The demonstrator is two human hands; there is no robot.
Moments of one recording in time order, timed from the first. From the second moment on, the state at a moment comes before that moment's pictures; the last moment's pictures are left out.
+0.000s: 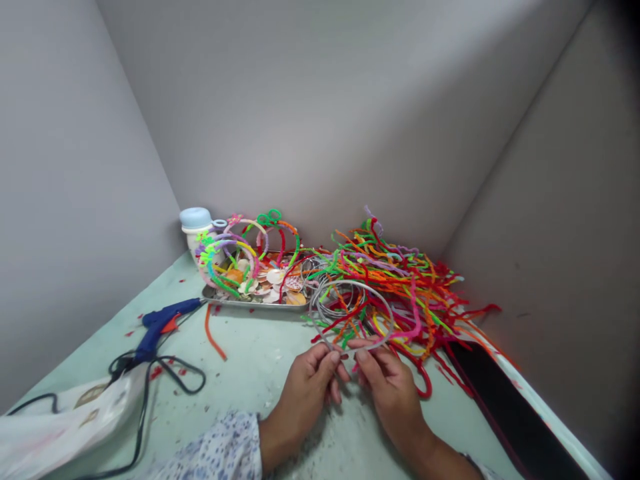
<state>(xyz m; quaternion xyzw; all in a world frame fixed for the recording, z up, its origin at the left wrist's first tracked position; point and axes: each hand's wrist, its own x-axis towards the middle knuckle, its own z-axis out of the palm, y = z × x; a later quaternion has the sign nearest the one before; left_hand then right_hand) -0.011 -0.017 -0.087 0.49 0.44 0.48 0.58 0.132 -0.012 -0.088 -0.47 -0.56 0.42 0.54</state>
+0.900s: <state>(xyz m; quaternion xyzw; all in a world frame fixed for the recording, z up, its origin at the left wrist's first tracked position) -0.013 -0.016 -0.076 0.46 0.45 0.49 0.58 0.129 -0.011 -0.086 -0.52 -0.56 0.40 0.51</state>
